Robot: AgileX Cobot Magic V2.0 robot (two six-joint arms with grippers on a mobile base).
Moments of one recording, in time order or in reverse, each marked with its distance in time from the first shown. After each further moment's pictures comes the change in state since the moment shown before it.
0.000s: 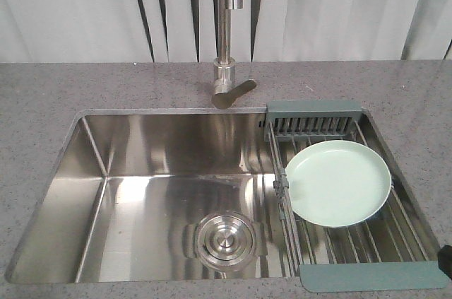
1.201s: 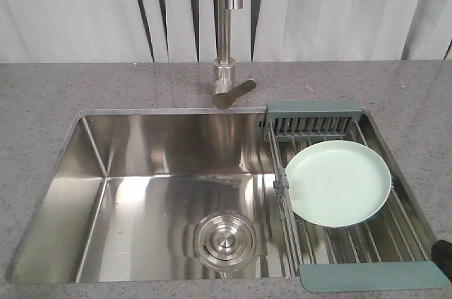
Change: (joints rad) left arm 0.000 0.000 0.000 -0.002 0.001 0.001; right arm 0.034 -0.039 0.129 -0.003 -0.192 0.027
